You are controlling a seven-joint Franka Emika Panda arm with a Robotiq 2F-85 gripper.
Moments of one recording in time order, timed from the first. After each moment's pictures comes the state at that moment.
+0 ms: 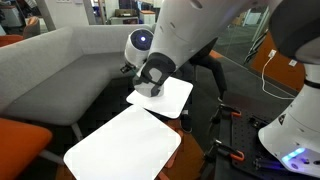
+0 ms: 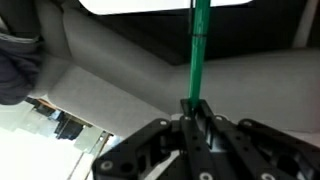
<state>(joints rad) 0.91 1.01 -0.94 -2.11 0.38 3.27 0.28</state>
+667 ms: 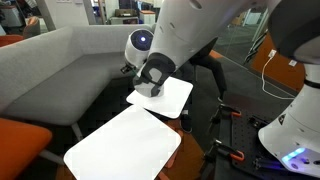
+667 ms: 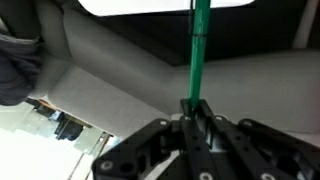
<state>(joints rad) 0.90 1.01 -0.94 -2.11 0.38 3.27 0.28</state>
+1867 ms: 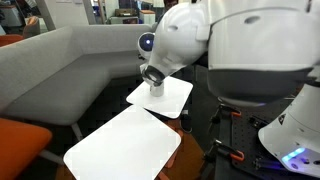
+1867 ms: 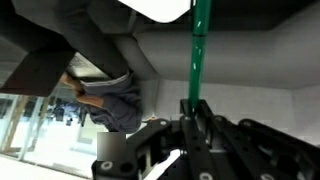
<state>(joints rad) 0.79 1.32 -1.07 -1.98 0.57 3.15 0.77</state>
